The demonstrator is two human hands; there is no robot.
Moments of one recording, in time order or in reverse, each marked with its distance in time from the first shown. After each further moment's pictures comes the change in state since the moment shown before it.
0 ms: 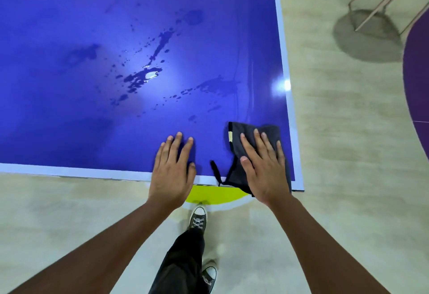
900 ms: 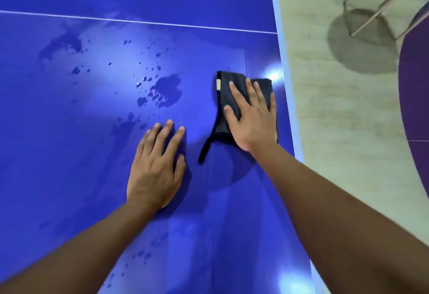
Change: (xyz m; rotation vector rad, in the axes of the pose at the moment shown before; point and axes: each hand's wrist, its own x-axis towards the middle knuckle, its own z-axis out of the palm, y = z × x) left_hand 0.370 -0.041 -0.023 0.104 0.043 0.111; right_hand 0.452 0.051 -0.028 -0.116 0.045 0.170
